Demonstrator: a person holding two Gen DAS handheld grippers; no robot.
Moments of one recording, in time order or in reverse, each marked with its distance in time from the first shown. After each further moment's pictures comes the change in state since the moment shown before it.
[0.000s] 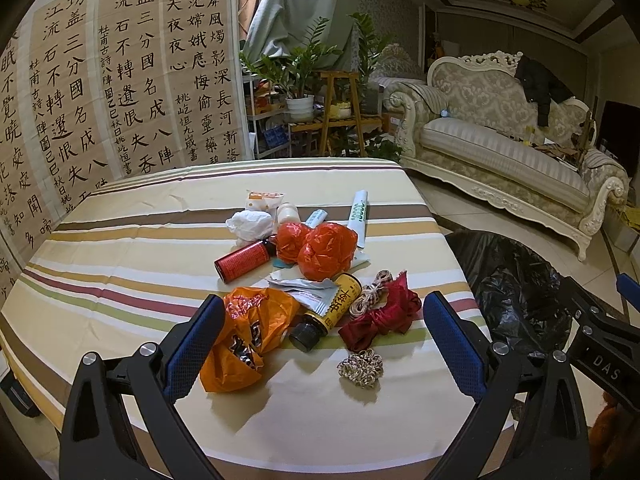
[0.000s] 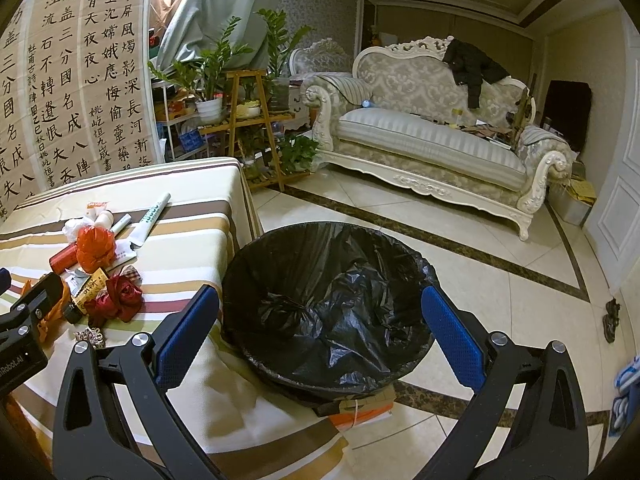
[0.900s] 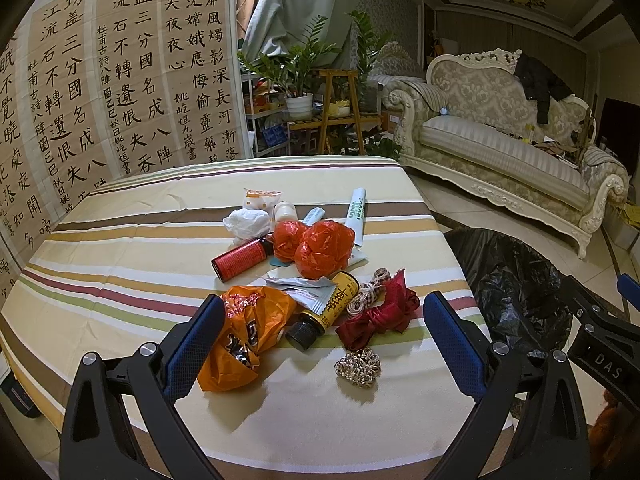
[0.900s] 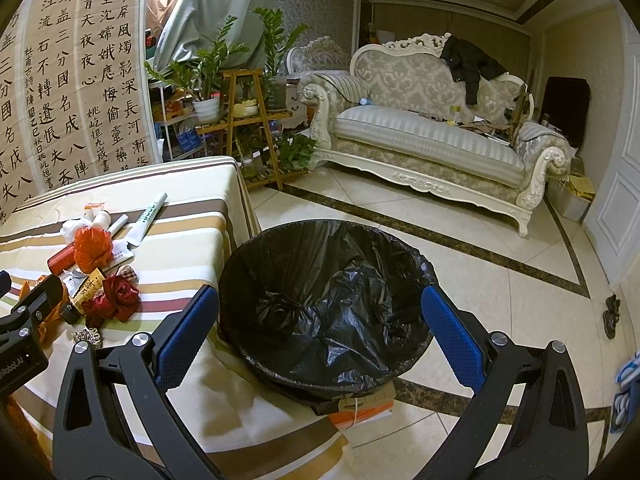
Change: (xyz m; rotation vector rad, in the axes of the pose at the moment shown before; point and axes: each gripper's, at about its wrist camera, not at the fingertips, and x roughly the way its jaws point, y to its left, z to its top) left arm 0.000 -0.002 -0.001 0.003 0.003 -0.002; right arm 0.000 -0.017 -0.002 0.005 0.005 0.001
